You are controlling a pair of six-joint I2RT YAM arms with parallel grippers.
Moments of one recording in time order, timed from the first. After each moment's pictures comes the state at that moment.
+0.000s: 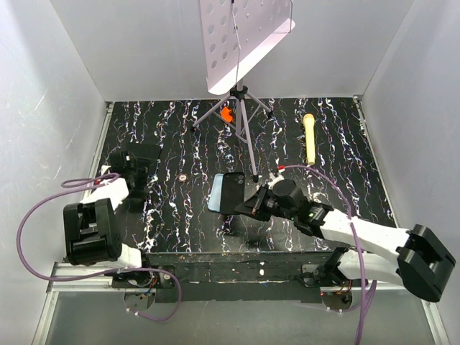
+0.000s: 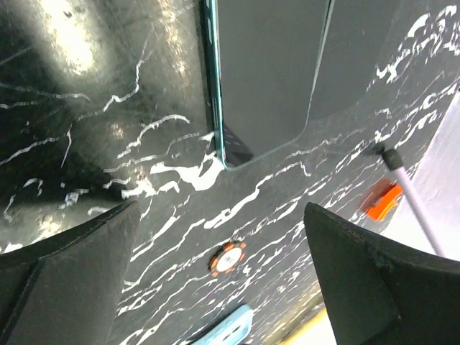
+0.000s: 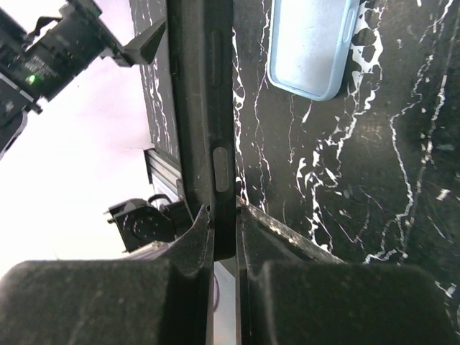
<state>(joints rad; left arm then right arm) 0.17 1.47 0.70 -0.13 0.02 -1.32 0.91 1.07 0.52 0.05 -0.13 1.24</state>
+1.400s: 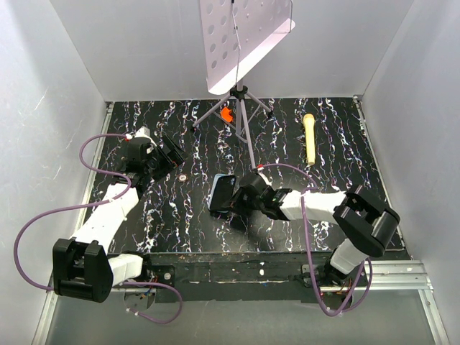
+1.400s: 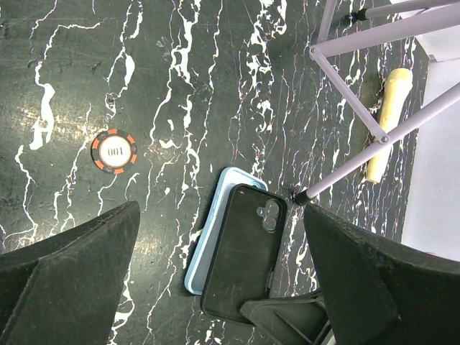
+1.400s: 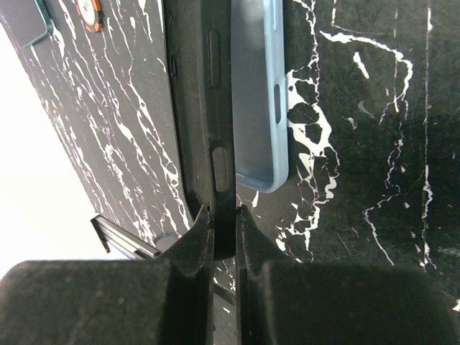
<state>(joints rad) -0.17 1.17 0.81 -0.21 0.15 -0.75 0.96 1.59 0.77 0.06 0.02 1.35</state>
